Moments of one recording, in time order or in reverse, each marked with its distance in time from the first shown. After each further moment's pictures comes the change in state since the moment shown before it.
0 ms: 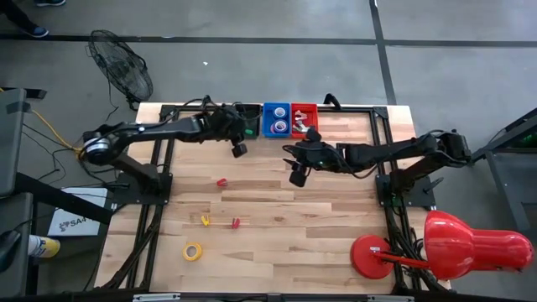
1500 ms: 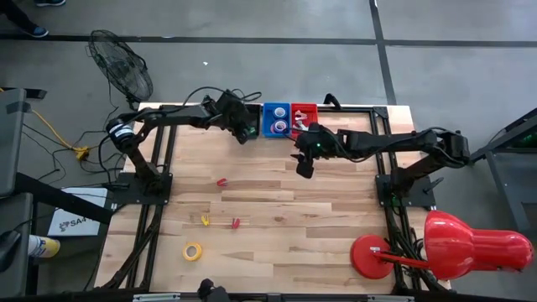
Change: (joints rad) left arm 0.229 0.265 0.058 0.096 0.228 -0.141; right arm -0.181 0.000 0.000 -0.163 -0.238 -0.069
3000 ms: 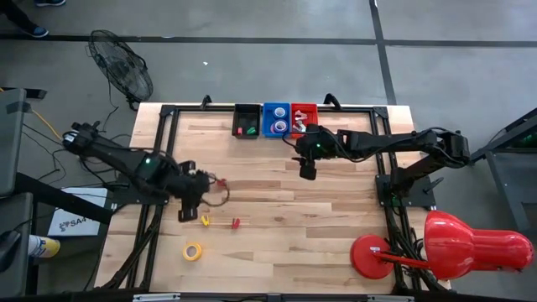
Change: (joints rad) left arm -1.068 -0.552 0.147 -1.075 -0.263 -0.593; right arm 0.000 0.000 0.000 -0.016 -0.038 -0.157
